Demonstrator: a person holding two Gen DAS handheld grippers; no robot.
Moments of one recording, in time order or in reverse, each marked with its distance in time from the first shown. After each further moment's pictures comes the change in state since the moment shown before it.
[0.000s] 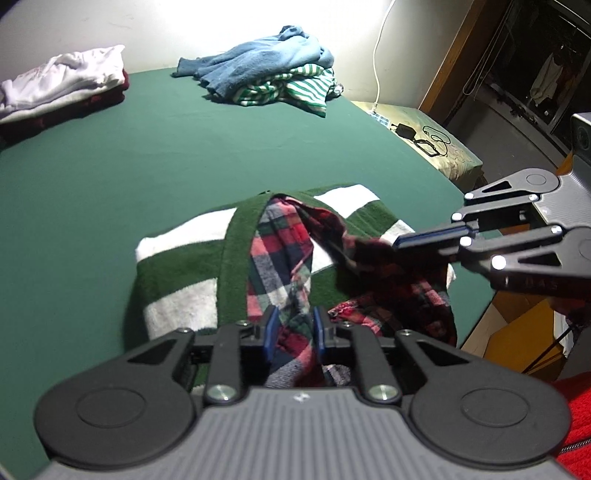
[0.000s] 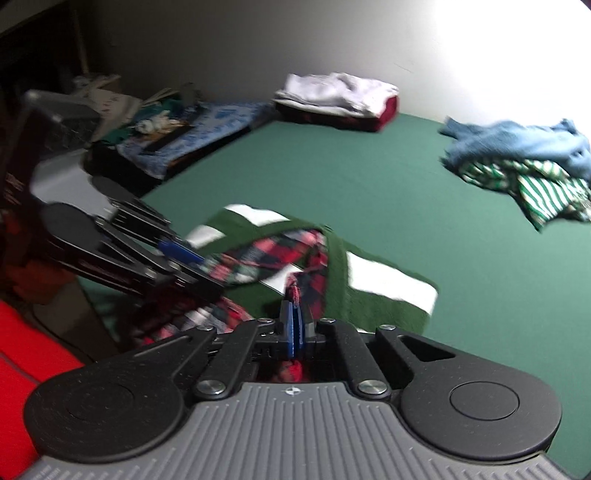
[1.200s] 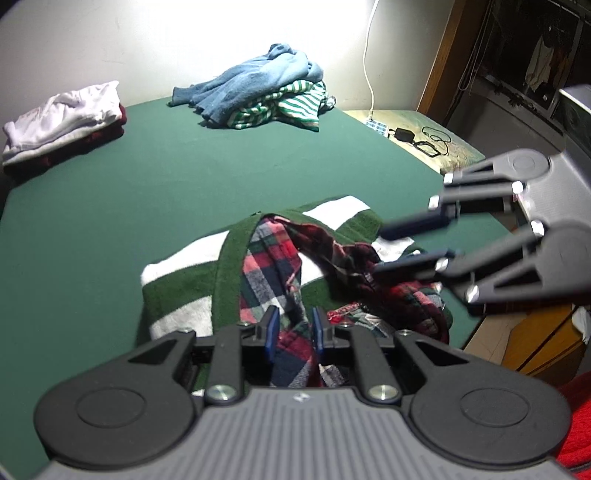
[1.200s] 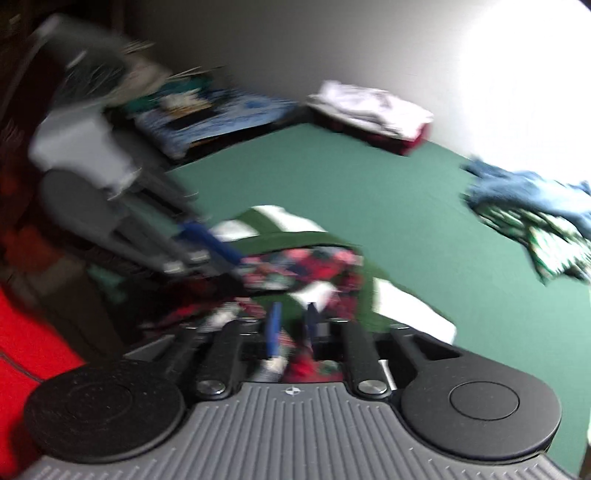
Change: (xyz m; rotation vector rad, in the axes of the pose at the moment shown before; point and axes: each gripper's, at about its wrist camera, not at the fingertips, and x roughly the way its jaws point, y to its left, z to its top) left arm -0.011 -0.025 -0.001 0.098 -0.045 0.065; right arm 0.000 0.016 0.002 -0.122 0.013 -0.074
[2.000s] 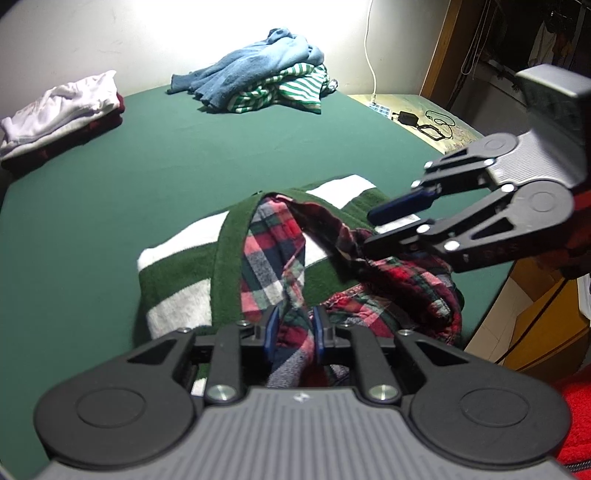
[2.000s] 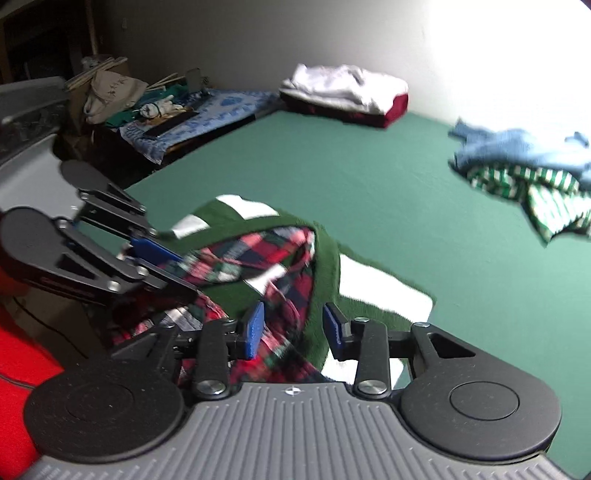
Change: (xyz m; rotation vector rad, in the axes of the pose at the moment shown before) left arm 0.010 0.002 -0.004 0.012 0.044 0.016; right arm 0.026 -0.038 -0.007 0.126 0.032 0.089
